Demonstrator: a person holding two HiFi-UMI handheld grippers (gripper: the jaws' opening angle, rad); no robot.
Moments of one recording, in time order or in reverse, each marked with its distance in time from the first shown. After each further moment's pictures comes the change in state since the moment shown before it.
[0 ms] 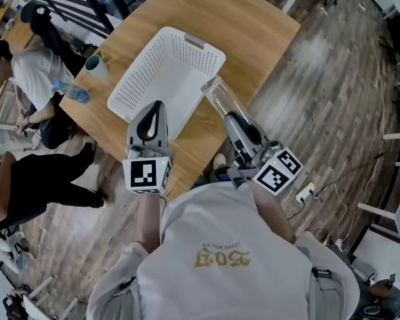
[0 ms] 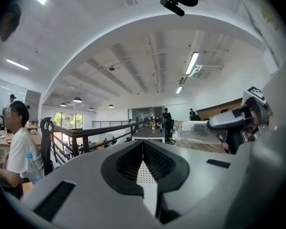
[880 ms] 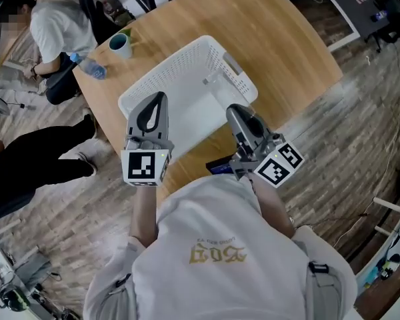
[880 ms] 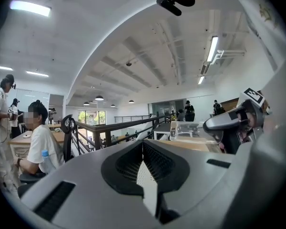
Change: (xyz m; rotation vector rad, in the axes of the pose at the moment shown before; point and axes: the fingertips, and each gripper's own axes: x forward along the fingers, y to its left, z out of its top) left arm 0.056 0.081 -0.017 -0.019 0.082 0.276; right arm 0.133 -0.060 0.008 0.009 0.254 0.243
